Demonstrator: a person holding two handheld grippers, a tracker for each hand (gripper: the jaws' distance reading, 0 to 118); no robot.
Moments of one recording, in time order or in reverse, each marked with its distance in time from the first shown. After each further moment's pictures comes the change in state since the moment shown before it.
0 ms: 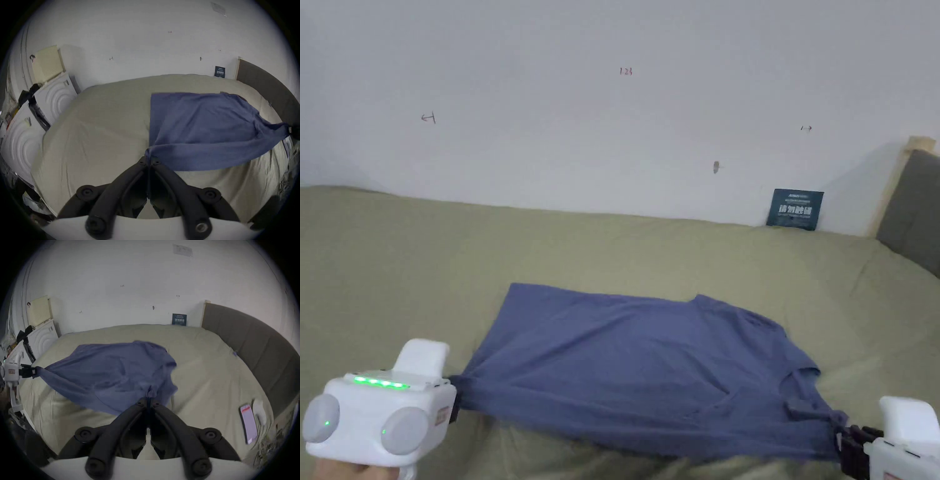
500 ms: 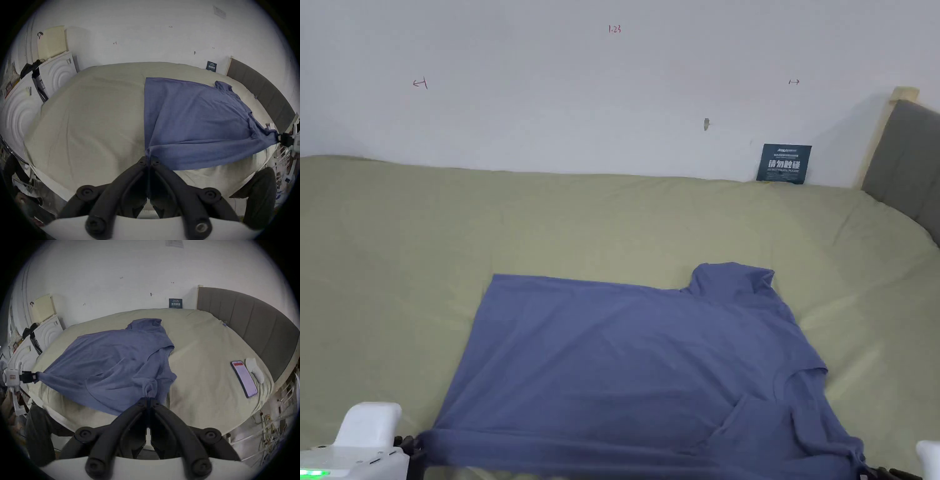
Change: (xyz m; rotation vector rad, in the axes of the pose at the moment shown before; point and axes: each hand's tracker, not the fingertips) left arm -0.032 -0.116 0.073 -0.077 -0.098 0.078; right arm 0.021 -0.101 0.079 -0.097 0.043 -0.047
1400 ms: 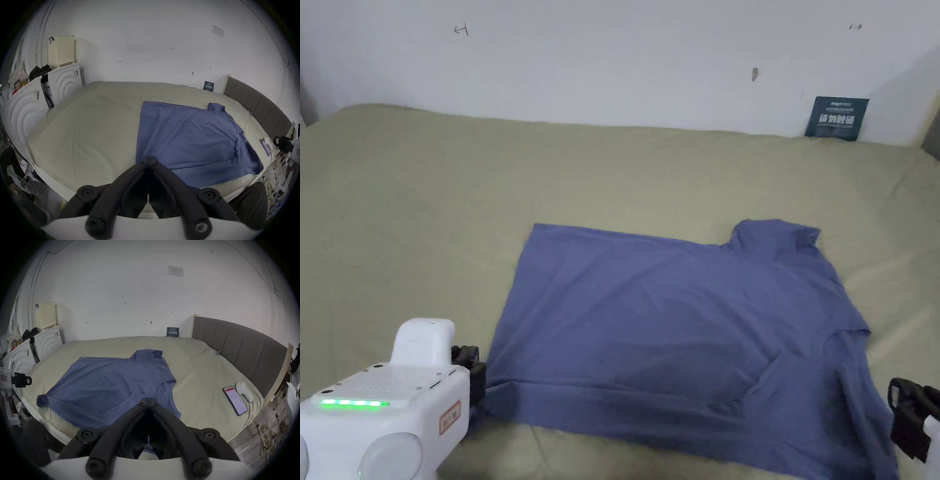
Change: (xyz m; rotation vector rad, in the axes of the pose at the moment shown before) left arm 0.023 0.002 0.047 0.177 0.011 0.055; right arm -0.059 0.010 0.034 0.256 -0.076 0.044
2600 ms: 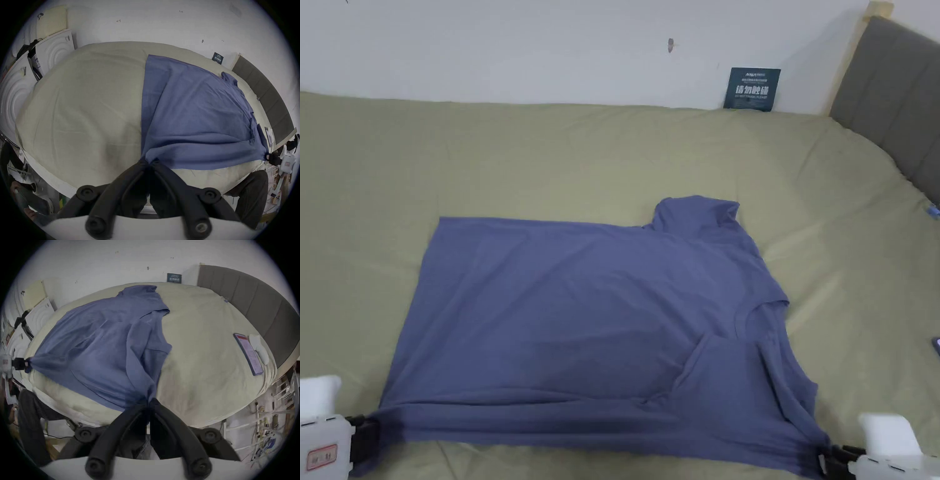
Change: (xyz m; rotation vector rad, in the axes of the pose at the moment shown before) left arm -0.021 -0.016 -0.077 -0.351 -0.044 0.049; right arm 0.073 -0.069 -0.057 -0.481 0.049 -0.040
